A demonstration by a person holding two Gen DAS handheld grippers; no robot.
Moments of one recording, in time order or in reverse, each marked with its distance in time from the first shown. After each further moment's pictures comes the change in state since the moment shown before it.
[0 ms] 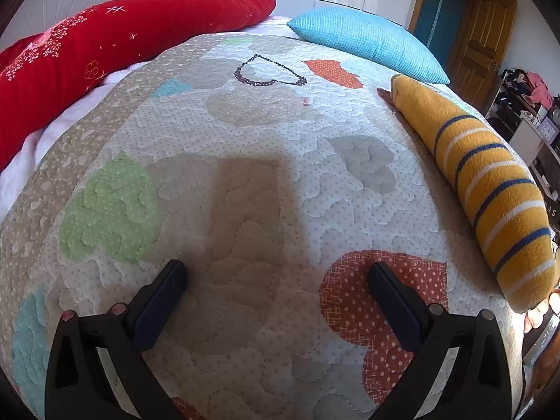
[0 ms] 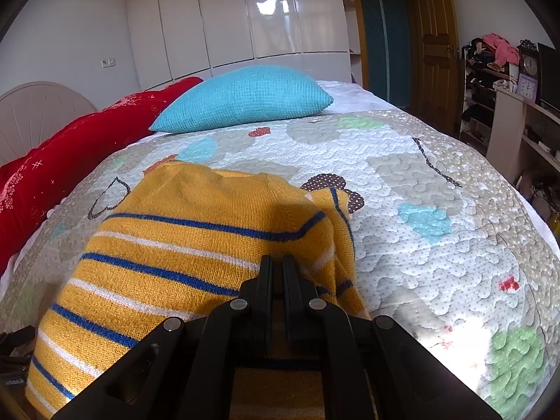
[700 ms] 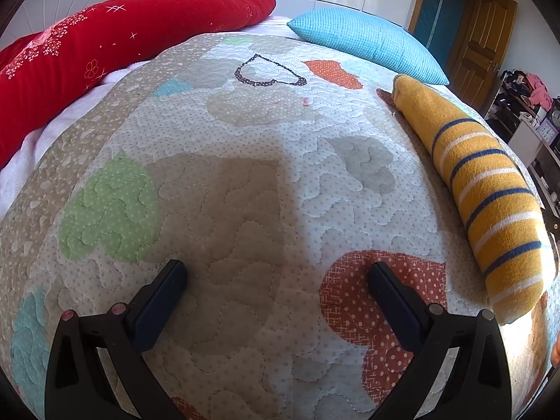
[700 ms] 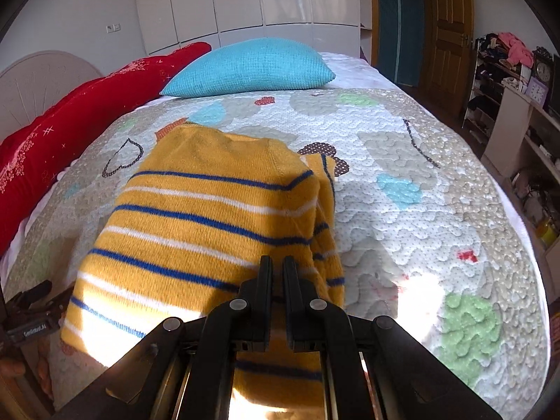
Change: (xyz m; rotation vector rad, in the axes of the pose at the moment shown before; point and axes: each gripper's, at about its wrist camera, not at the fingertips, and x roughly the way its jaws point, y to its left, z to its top) left arm -0.001 0.000 0.000 -0.004 -0.002 -0.006; right arm -0.057 0.006 -0.004 -0.090 0.160 -0.032
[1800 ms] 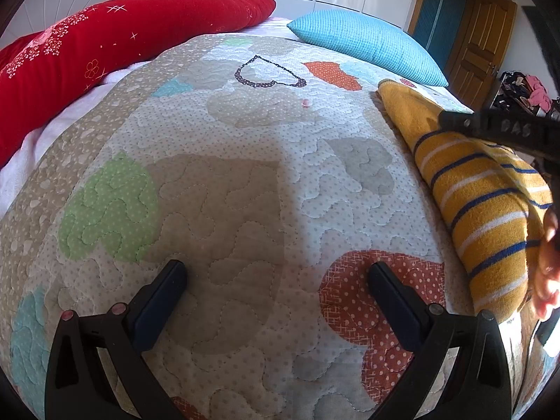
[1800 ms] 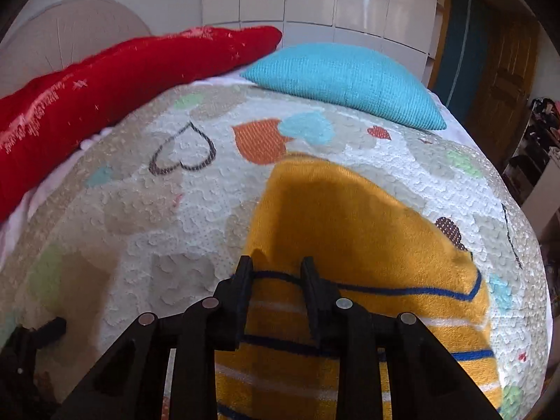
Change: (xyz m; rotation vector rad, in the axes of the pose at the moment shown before) left arm -0.003 -0.001 -0.001 -0.005 -0.005 -0.002; right arm 0.063 0.136 0.070 -0.196 -0.005 0.112
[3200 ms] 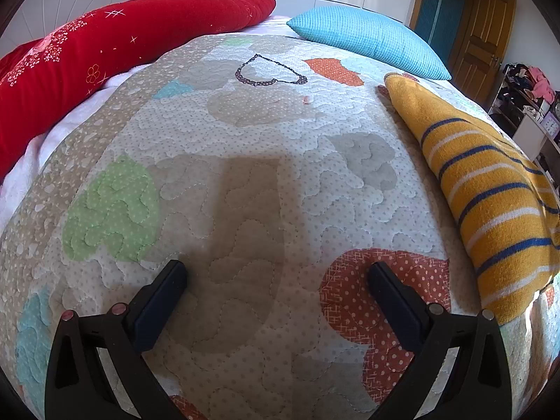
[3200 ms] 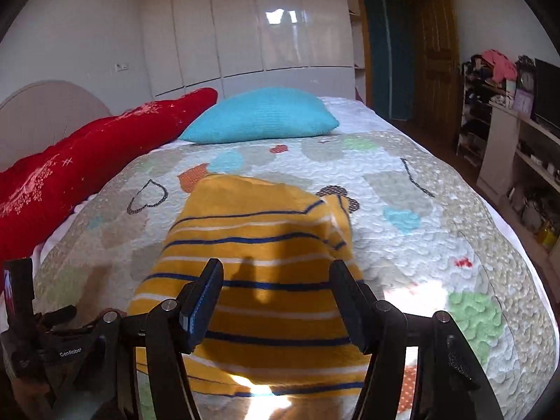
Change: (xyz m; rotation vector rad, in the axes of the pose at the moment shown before) left arm 0.002 -0.002 -0.001 0.018 0.005 0.026; right arm -0.108 -0.073 -0.093 0.220 -0.189 -0.095
